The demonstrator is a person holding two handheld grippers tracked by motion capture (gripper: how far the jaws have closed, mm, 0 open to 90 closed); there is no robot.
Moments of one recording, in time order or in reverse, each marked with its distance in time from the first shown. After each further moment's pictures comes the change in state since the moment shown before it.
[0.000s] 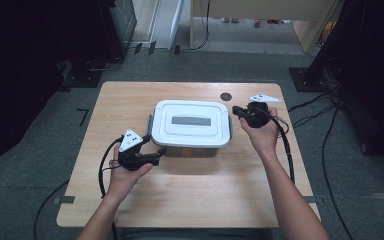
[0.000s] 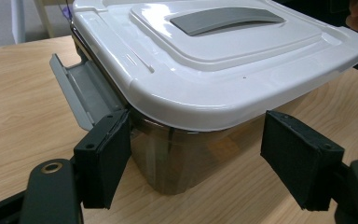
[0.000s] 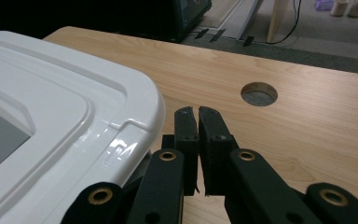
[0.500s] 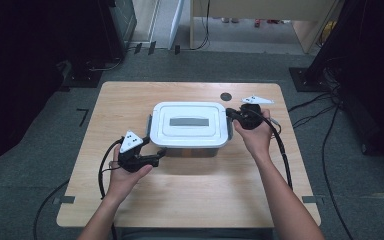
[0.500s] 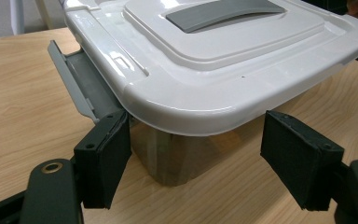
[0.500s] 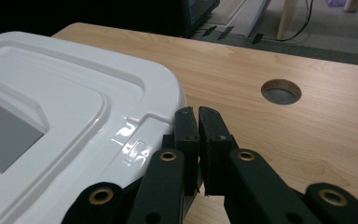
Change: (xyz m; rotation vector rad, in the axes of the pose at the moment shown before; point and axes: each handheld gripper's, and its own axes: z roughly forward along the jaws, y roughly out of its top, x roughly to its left) left arm 0.000 -0.005 0.001 0.019 0.005 0.001; right arm 0.015 -0.004 0.011 0.005 0.023 0.003
